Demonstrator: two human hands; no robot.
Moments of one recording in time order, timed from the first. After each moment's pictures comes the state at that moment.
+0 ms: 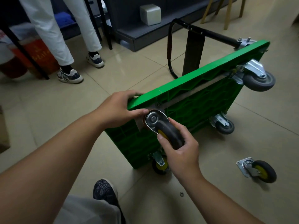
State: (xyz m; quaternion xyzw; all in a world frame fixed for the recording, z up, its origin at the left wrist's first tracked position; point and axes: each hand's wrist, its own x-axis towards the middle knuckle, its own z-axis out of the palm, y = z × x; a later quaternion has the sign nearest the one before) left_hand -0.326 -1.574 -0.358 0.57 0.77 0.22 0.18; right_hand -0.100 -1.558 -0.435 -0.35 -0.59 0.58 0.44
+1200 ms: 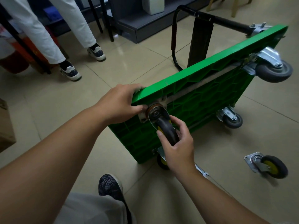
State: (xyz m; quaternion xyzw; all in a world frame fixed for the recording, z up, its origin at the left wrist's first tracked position) left_hand -0.331 -1.573 -0.359 0.60 0.77 0.17 0.12; right_hand -0.127 -1.559 -0.471 -0.37 -0.58 0.60 0.42
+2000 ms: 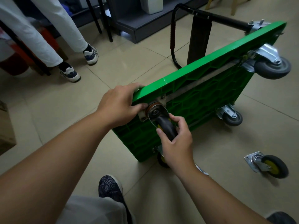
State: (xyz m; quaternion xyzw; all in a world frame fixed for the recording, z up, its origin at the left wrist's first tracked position) left_hand -0.322 -1.567 -0.367 0.58 0.79 0.17 0.04; right_hand -0.134 -1.546 -0.470 -0.41 -0.61 0.54 0.41
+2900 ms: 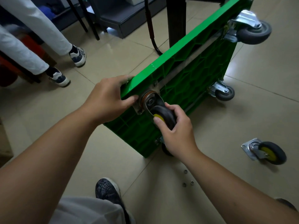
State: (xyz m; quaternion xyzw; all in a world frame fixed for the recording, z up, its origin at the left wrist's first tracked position) left_hand -0.300 -1.524 -0.363 0.62 0.76 0.18 0.07; right_hand -0.102 -1.488 -0.473 -0.39 -0.62 0.56 0.39
